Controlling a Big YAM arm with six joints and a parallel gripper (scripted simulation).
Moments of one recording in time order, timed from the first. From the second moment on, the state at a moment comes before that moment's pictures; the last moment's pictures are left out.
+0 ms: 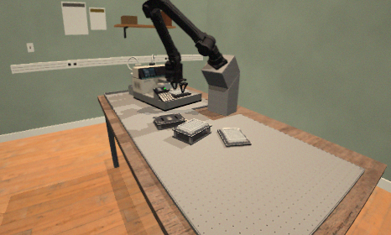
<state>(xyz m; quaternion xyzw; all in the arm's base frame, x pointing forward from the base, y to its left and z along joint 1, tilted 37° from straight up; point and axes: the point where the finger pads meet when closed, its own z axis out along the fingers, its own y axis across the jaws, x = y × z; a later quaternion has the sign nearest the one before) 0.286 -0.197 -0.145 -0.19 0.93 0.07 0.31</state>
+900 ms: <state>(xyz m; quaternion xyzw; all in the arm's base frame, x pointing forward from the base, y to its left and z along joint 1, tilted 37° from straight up) 0.288 -0.195 -0.149 -0.19 0.93 0.07 0.31</state>
